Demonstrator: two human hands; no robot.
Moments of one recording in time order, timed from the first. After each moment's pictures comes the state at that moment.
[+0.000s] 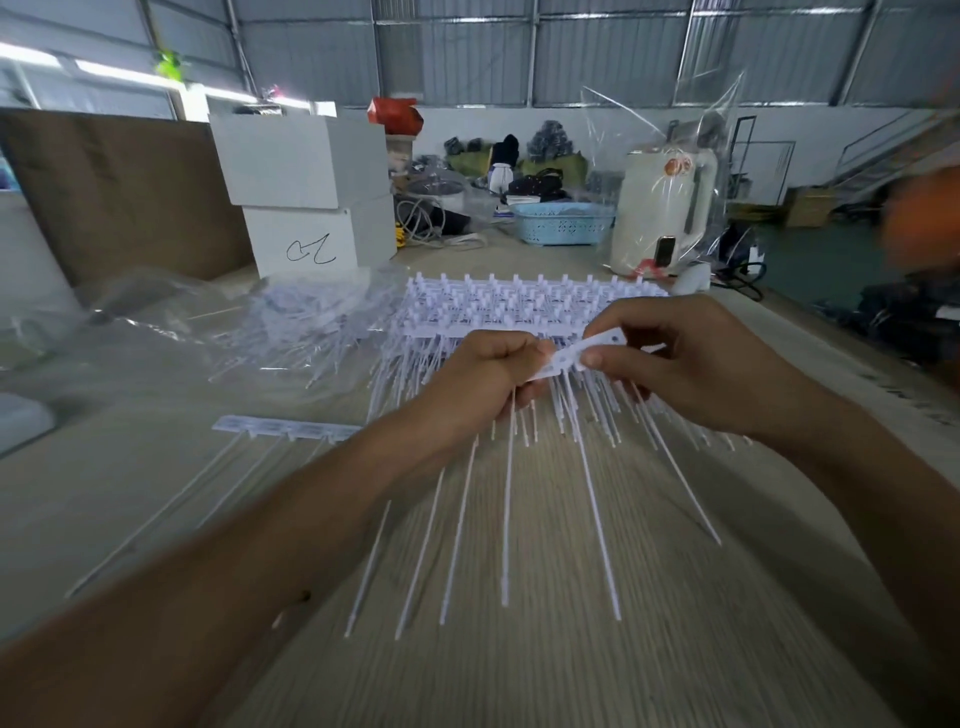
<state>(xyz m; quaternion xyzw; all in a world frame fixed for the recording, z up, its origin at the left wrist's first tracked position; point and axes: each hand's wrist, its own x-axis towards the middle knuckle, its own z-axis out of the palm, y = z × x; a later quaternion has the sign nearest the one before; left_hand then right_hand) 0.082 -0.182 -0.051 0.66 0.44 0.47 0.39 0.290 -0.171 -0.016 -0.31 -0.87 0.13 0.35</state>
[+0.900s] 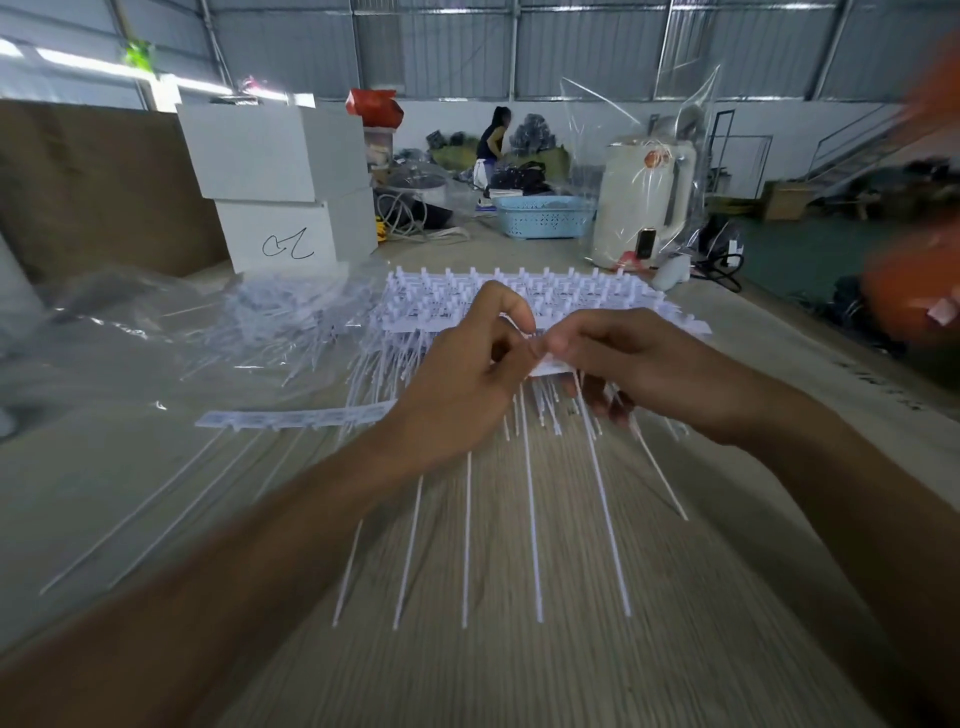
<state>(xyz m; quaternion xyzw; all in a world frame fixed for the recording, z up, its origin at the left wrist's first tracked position) 0.085 -0.186 -0.057 0.77 0.39 0.47 0.19 0.280 -0.176 -0.023 -0.38 -0.80 0.35 0.32</state>
